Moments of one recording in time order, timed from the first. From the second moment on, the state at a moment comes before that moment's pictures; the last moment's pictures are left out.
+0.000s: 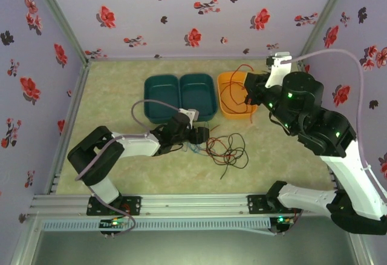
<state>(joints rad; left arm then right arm) -0.88 1.67 0.76 0.31 0.09 -0.65 0.82 1.05 1.67 -0.86 0.38 0.35</state>
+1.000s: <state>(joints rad) -0.88 1.29 0.66 0.12 -0.14 -0.63 0.39 1.49 1.68 -0.74 0.21 0.41</state>
